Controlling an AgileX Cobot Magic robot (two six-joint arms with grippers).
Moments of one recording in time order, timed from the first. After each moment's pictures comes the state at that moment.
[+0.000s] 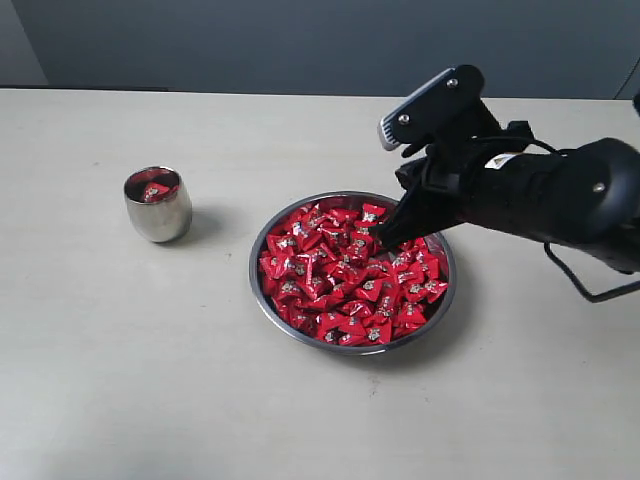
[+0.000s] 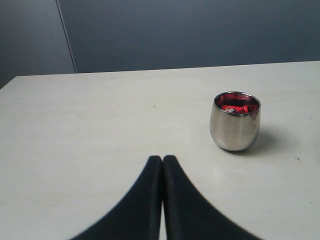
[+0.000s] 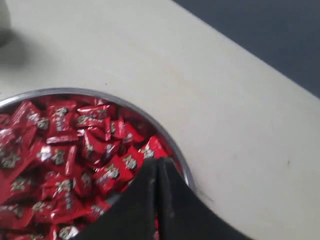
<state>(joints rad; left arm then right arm) 0.12 0.00 0.00 0.05 0.29 -0.02 0.72 1.51 -0.70 0.79 -0.15 -1.02</state>
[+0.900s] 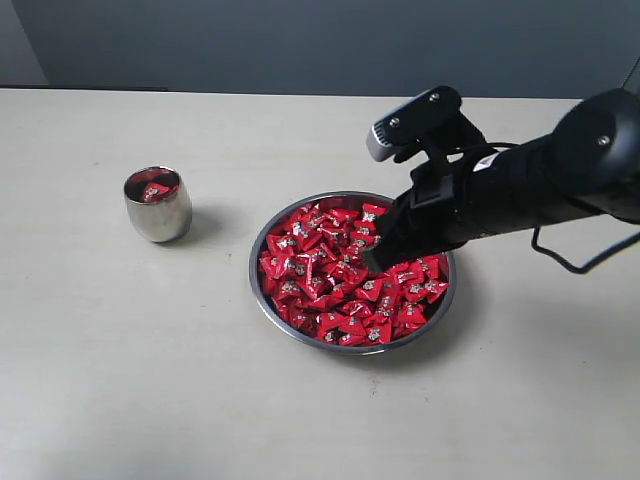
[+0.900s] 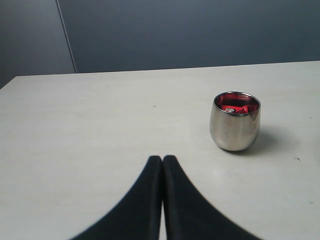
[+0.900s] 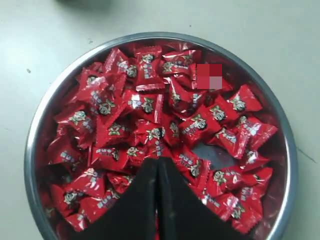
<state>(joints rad) 0.12 0.00 0.00 0.05 0.29 -0.02 0.66 1.55 -0.82 0.68 0.30 -0.82</state>
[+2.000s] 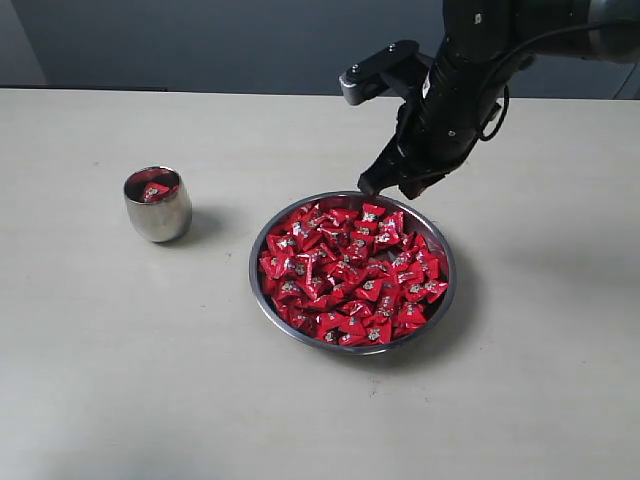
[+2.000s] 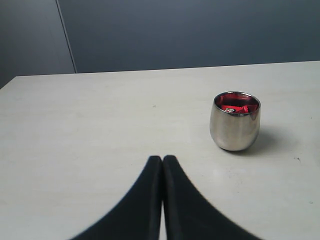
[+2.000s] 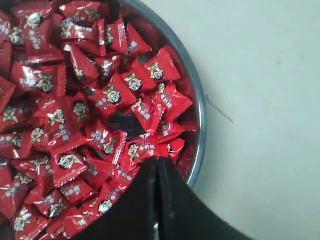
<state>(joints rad) 0.12 0.00 0.00 0.05 0.29 -0.02 0.62 1.87 -1.42 -0.02 0.91 -0.22</state>
